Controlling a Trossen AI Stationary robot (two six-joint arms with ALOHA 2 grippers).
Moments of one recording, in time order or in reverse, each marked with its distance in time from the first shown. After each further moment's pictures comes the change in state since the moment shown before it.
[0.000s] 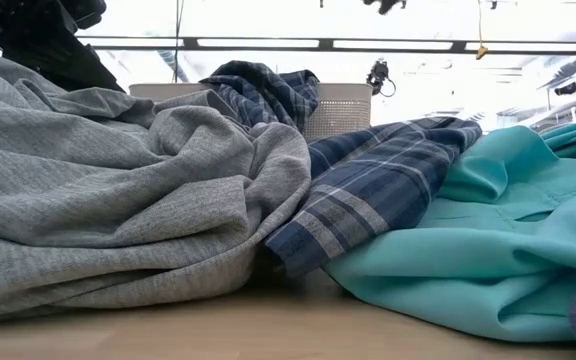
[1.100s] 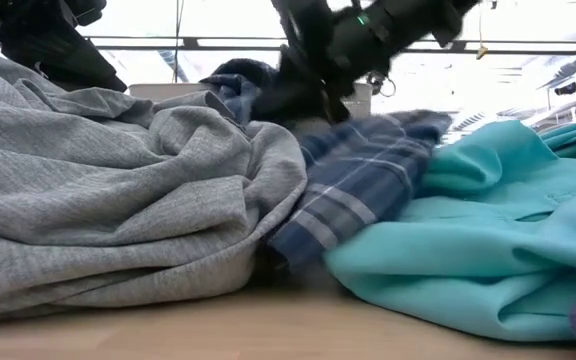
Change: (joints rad) left arm -0.001 0.000 0.000 0.030 0.022 0.003; right arm -0.195 0.002 -0.796 1.625 -0.429 -0.327
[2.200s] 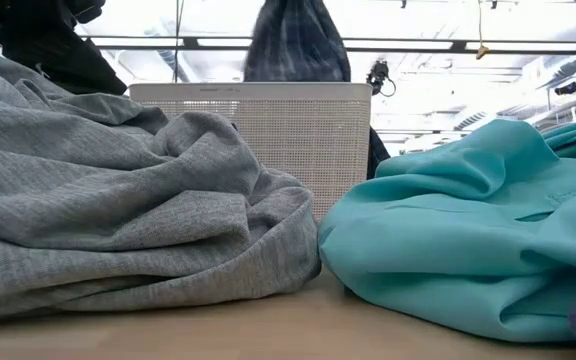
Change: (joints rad) left arm 0.000 0.000 0.000 -0.005 -0.001 0.052; right arm -0.632 -0.005 0.873 -0.006 -0.117 -0.600
